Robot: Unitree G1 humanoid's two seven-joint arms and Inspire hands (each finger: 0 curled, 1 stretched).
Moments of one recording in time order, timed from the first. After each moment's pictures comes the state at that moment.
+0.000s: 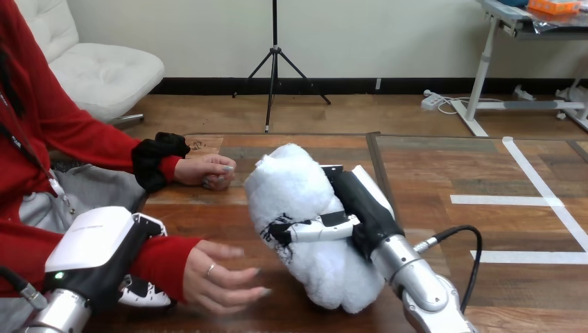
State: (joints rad) left arm 0.09 0.63 -0.07 0.15 0.67 -0.26 0.07; right arm -0.53 -0.04 0.05 1.11 -0.17 -0.67 0.17
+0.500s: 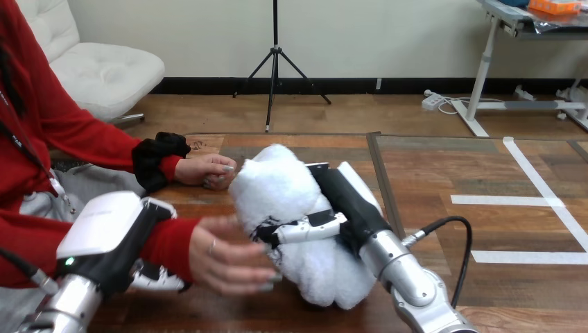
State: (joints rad) left arm 0.04 0.59 -0.07 0.15 0.66 -0.26 0.06; right arm -0.57 -0.03 0.09 1.13 -0.23 -0.67 0.12
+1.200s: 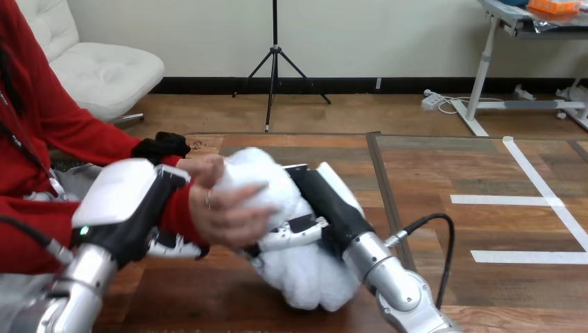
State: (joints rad) left arm -0.07 0.56 -0.08 0.15 0.66 -0.27 0.05; right arm -0.55 0.01 0.15 1.08 -0.25 -0.70 0.10
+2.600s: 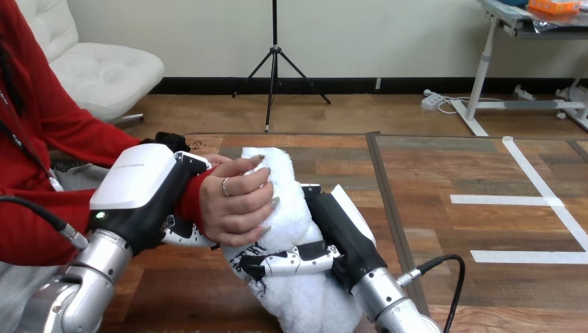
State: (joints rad) left arm -0.12 0.55 -0.10 0.17 0.66 -0.33 0.05; right arm -0.22 0.03 0.17 0.64 -0.16 -0.61 0.19
